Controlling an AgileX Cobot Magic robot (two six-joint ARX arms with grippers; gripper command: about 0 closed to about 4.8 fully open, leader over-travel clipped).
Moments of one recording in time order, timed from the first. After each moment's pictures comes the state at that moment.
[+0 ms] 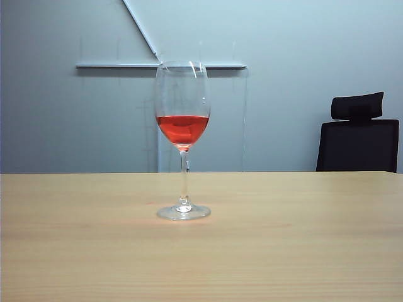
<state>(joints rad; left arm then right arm) 0.00 0.00 0.00 -0.03 -0.03 -0.02 0.01 0.00 0.00 0.06 0.02 0.03</state>
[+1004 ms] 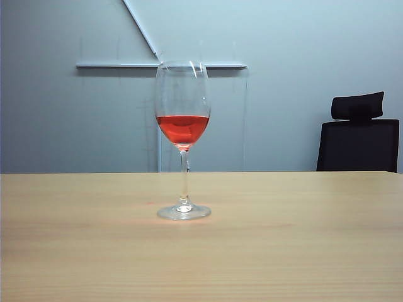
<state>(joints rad) -0.42 0.09 0.00 -0.03 -0.02 -0.02 0.01 0.03 0.05 0.18 -0.13 0.29</state>
